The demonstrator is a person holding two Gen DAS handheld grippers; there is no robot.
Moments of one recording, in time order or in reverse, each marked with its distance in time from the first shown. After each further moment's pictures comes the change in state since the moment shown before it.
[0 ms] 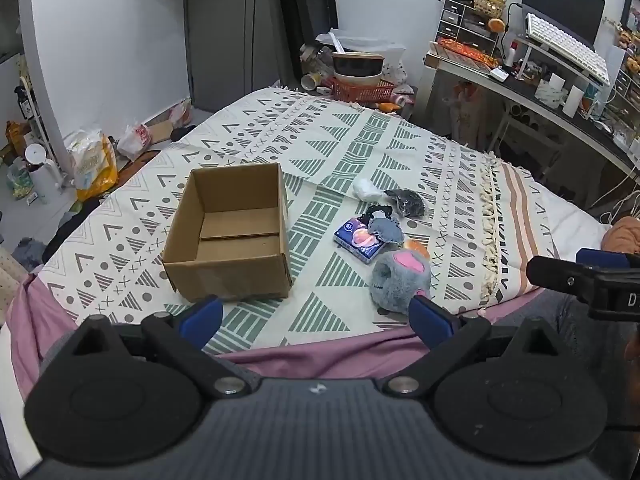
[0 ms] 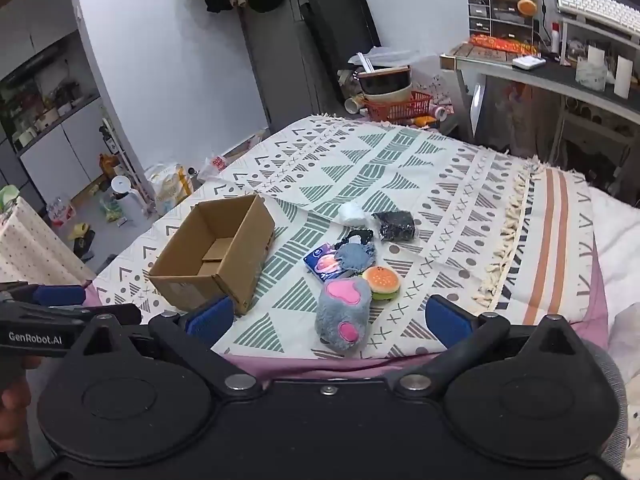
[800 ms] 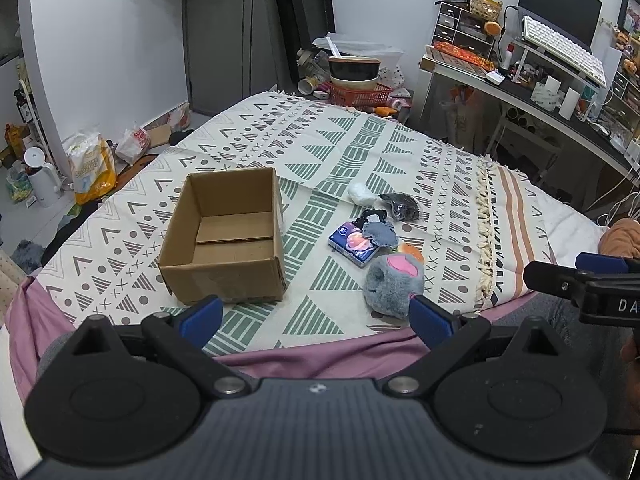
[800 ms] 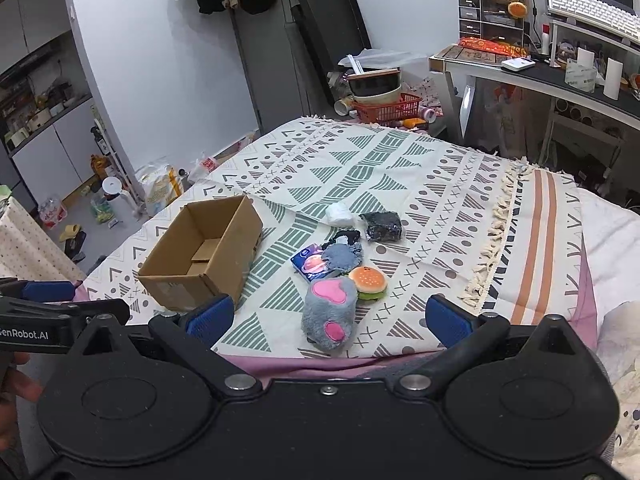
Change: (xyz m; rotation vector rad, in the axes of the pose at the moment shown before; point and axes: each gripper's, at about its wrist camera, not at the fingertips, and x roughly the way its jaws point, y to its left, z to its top) left arm -0.002 -0.004 -0.001 0.007 -0.013 -0.006; right arm 0.000 -0.008 -0.003 0.009 -0.005 -0.024
